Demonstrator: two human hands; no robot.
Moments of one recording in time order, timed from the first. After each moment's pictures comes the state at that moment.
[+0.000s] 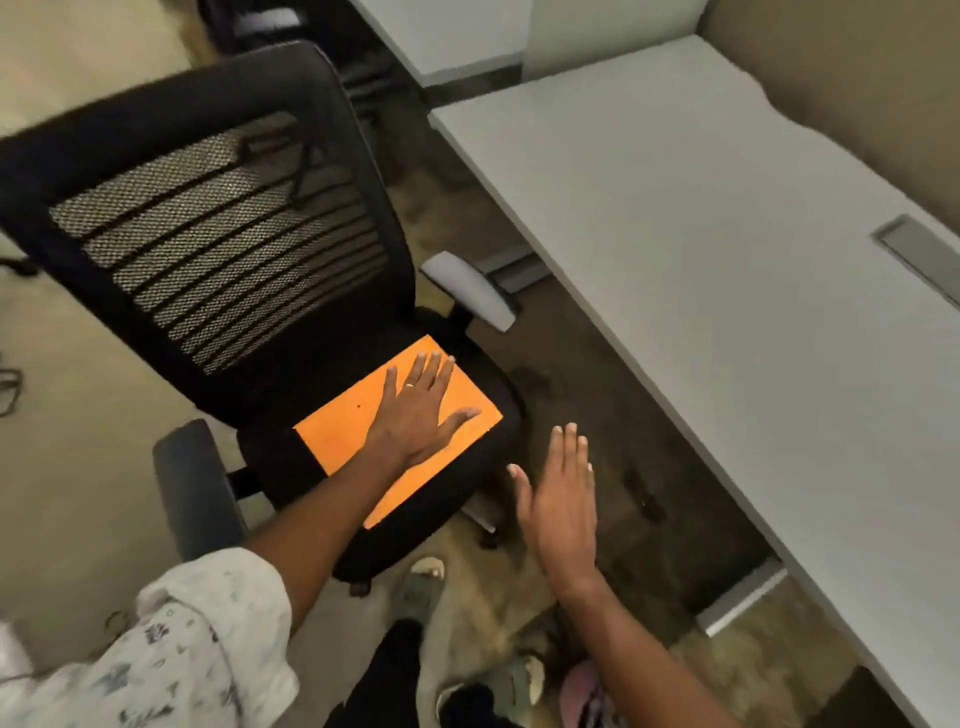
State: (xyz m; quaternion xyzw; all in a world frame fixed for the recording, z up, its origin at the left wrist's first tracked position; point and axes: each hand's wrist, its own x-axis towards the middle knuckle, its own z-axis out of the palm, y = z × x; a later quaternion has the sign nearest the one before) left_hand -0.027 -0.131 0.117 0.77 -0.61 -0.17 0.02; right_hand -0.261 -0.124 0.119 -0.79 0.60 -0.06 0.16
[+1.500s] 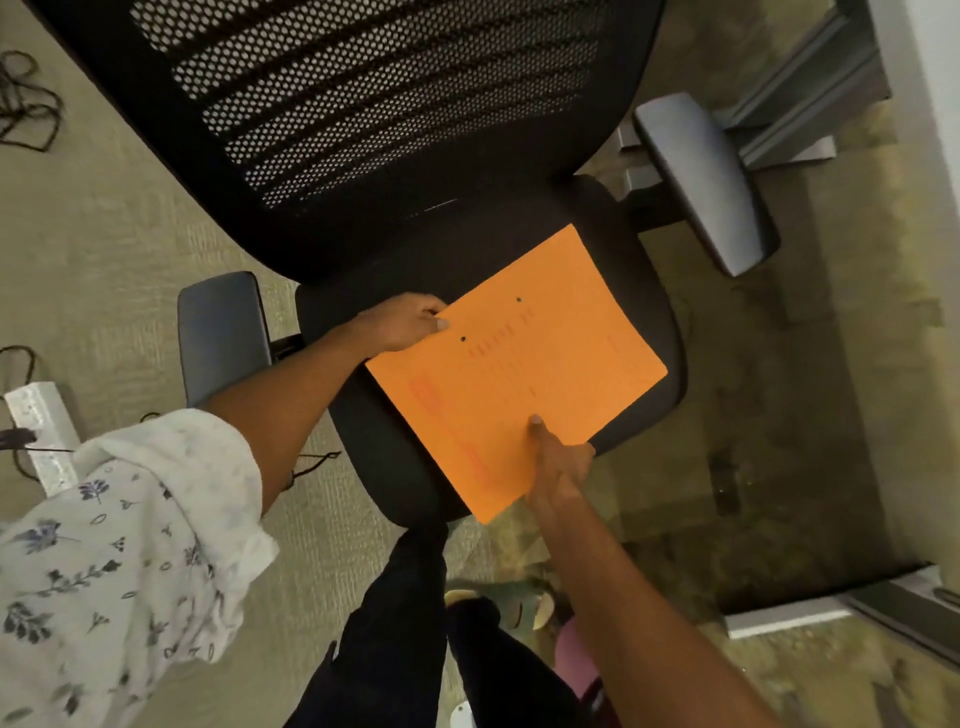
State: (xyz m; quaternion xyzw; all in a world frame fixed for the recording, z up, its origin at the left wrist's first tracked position) left_hand 0.191 -0.083 -0.092 0.77 -0.29 -0.55 0.15; right_hand -0.070 -0.129 -0.084 -0.30 0.81 -0.07 0.50
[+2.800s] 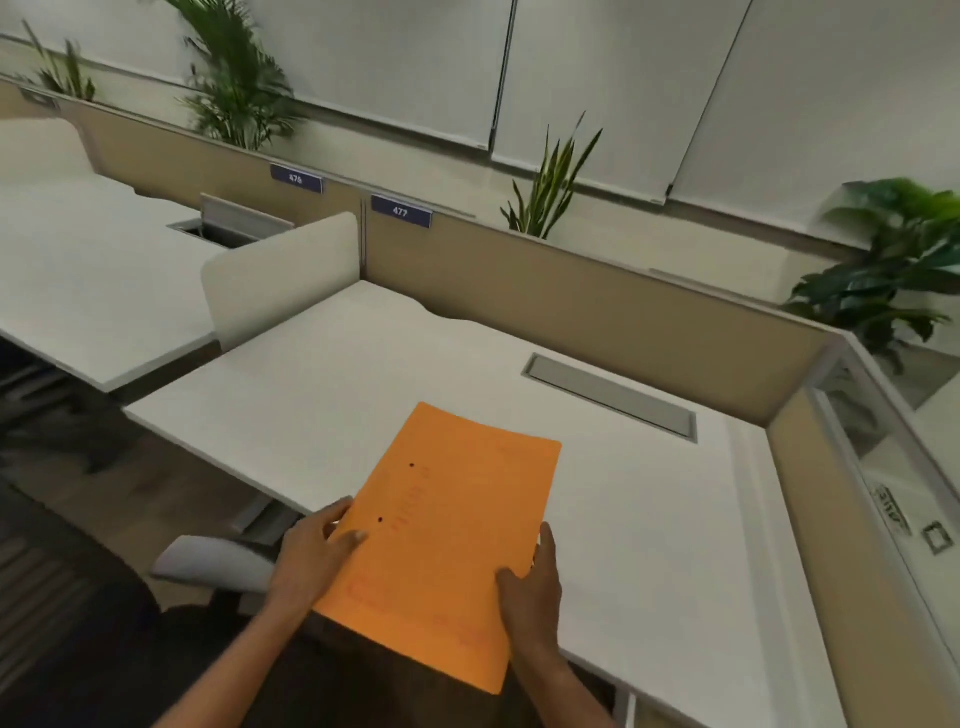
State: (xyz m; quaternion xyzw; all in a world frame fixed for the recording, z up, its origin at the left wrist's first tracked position) left_hand -0.131 -0.284 0.269 0.64 -0.58 -0.37 0.34; right_hand -0.377 -0.219 0.295 -0.37 0.73 -0.45 0.36
